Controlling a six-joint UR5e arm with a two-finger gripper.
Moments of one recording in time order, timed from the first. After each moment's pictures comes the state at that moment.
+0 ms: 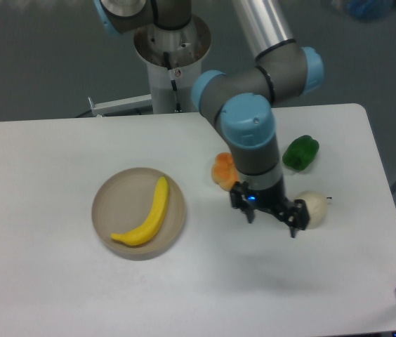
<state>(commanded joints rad) 2.20 -1.97 -1.66 -0.83 1.60 0.77</state>
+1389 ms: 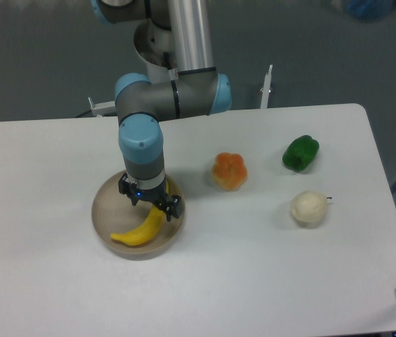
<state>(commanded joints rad) 1.99 -1.98 -1.89 -0.78 1.56 0.63</state>
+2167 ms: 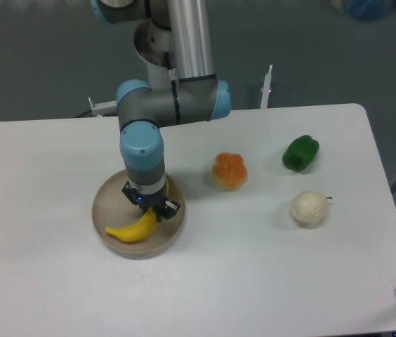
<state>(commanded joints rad) 1.99 -1.99 -1.88 -0.78 1.56 0.63</state>
